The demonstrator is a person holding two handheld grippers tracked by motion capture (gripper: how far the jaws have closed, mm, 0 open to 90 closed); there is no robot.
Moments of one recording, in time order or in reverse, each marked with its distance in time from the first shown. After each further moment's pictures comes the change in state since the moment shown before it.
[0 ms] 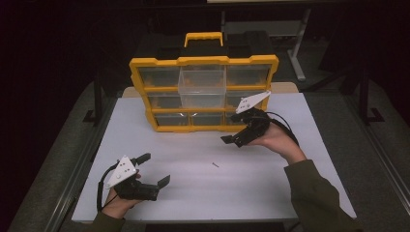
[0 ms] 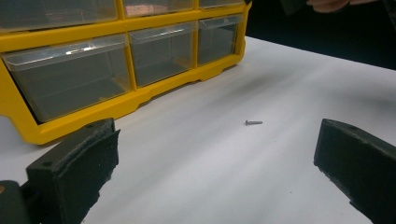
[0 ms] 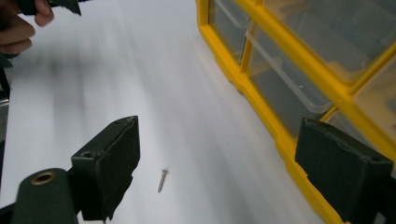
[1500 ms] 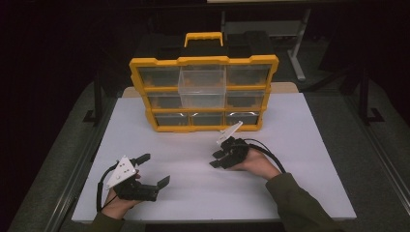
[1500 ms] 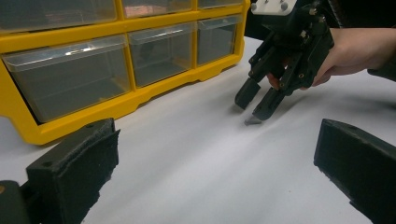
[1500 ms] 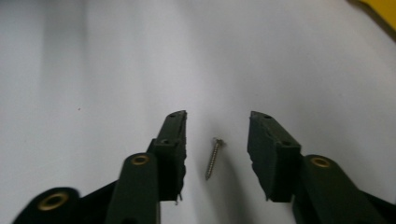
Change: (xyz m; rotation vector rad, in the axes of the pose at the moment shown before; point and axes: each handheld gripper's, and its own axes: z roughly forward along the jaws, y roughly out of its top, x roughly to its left) left arm -0.001 0.000 -0.001 -0.003 -0.004 0.000; right arm 0.023 -0.055 0.091 0.174 0.132 -0.031
